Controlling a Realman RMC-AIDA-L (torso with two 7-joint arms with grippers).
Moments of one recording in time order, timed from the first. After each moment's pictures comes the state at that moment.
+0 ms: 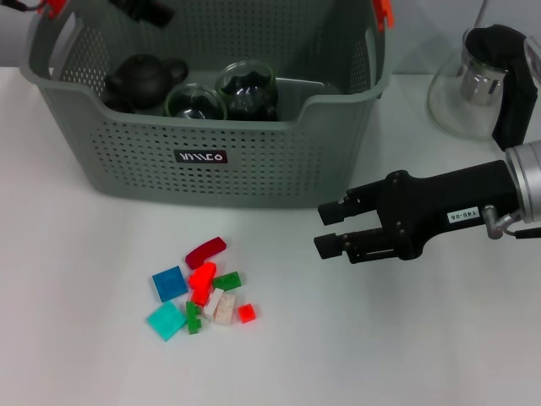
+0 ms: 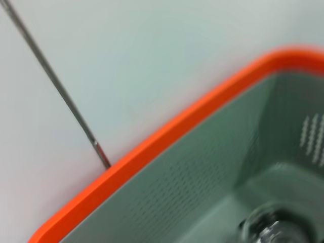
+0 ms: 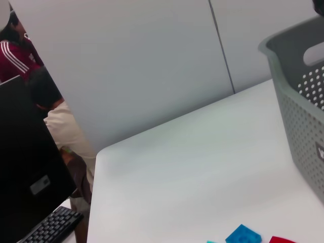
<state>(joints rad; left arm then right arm) -0.89 -2.07 0.90 1.31 2.81 1.35 -2.30 0.69 2.07 -0.96 -0.81 -2.00 -1.70 1.72</state>
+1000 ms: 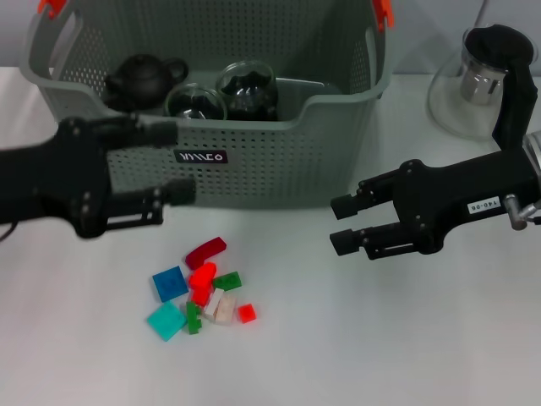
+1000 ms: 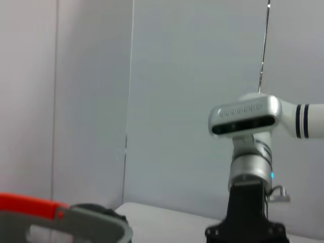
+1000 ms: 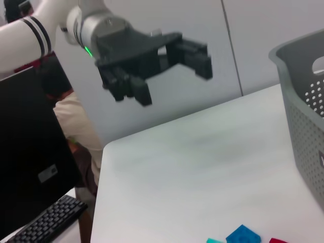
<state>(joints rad) -0.35 -2.17 0.57 1.23 1.82 1.97 -1.56 0.71 2.04 -0.94 -0.82 -2.01 -1.76 1.69</state>
